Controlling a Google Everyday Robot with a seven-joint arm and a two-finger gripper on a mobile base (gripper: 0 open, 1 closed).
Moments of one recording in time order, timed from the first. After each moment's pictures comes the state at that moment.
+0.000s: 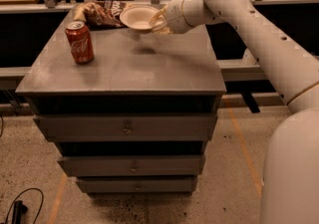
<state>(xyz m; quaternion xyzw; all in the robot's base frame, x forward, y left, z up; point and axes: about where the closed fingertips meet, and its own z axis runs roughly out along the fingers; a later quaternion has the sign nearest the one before) 0.792 0.006 0.907 -0.81 0.32 -0.14 0.48</state>
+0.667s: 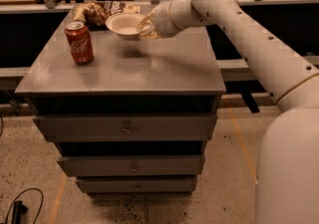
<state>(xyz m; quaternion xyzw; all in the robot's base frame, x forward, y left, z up) 0.775 0.042 0.901 -0.81 0.30 -0.10 0.48</state>
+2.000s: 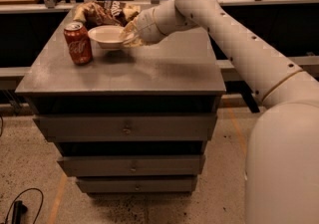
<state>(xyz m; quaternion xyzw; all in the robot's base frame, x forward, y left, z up) 0.744 0.100 0.884 -0.82 0.30 -0.01 0.48</state>
